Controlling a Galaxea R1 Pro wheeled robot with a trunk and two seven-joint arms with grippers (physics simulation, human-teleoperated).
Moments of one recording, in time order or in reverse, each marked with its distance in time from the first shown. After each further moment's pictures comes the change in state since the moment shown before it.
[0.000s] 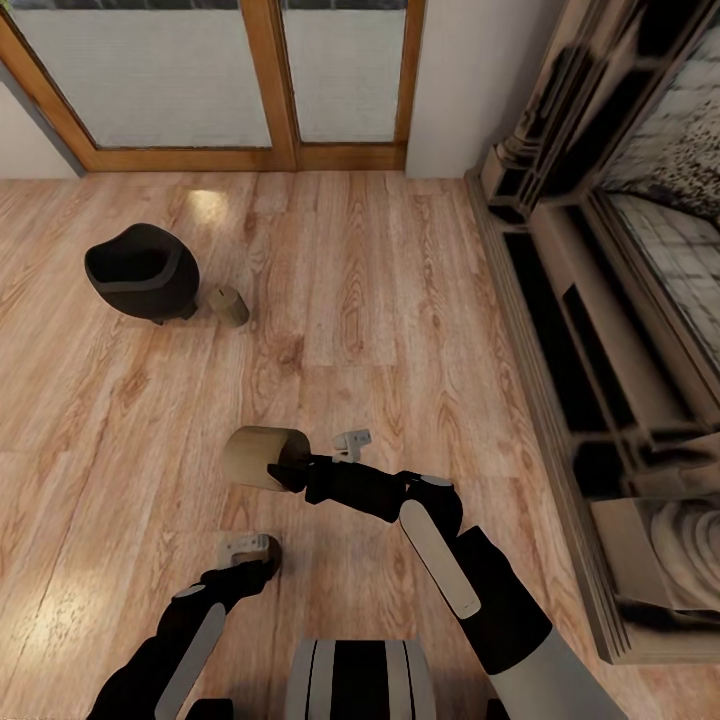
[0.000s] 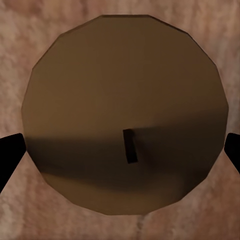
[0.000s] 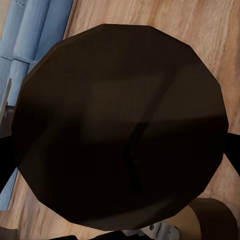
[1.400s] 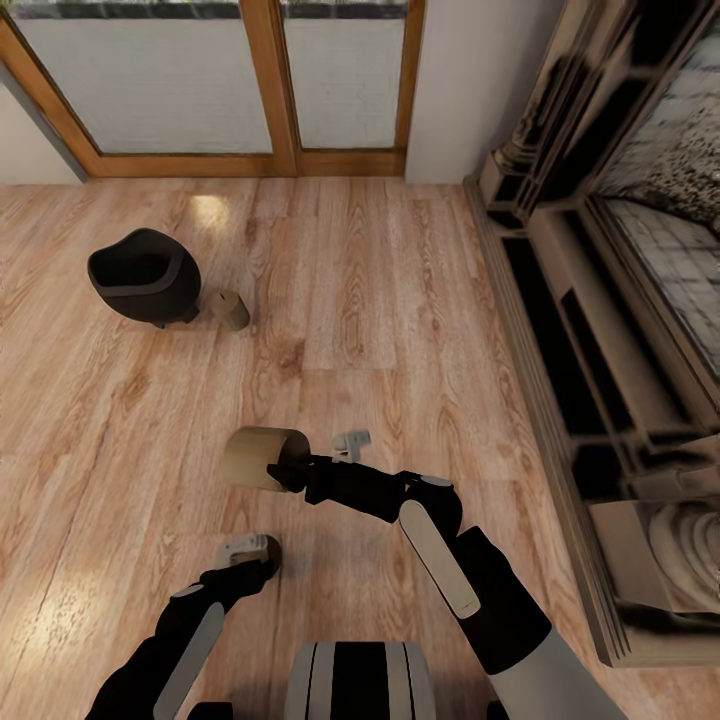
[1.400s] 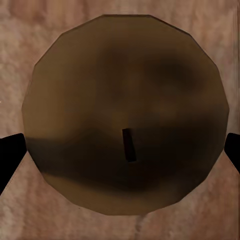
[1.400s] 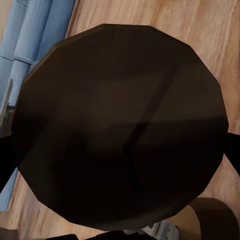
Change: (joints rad) left arm 0.000 0.002 0.005 0.000 0.008 0.000 -0.002; right arm 0.000 0.001 0.000 0.002 -0.002 0.000 0.000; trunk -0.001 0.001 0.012
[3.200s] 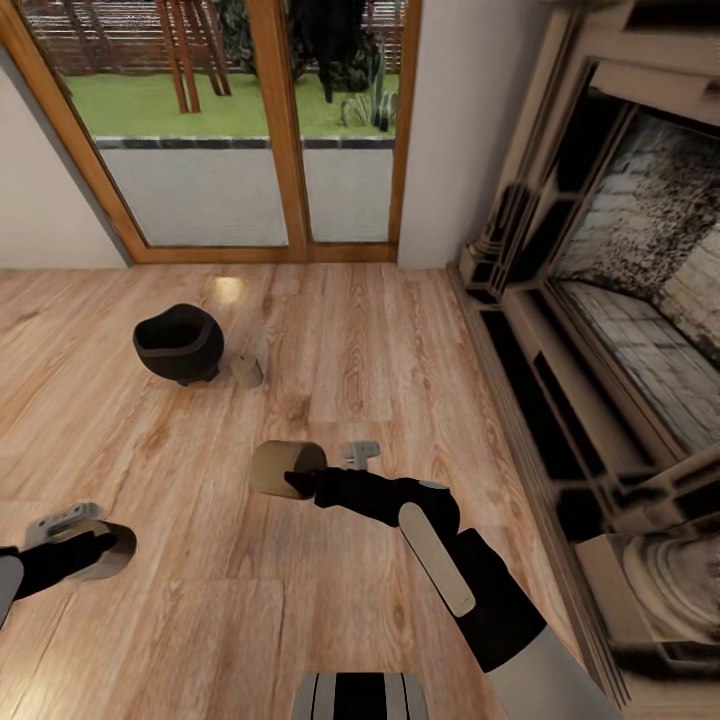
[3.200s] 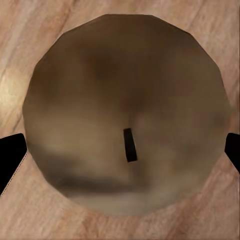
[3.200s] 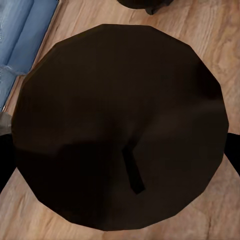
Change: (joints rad) left arm 0.006 0.290 0.526 -0.275 0.141 0.479 -0.021; right arm 0.000 0.004 -0.016 0.075 -0.005 0.020 -0.128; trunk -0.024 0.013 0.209
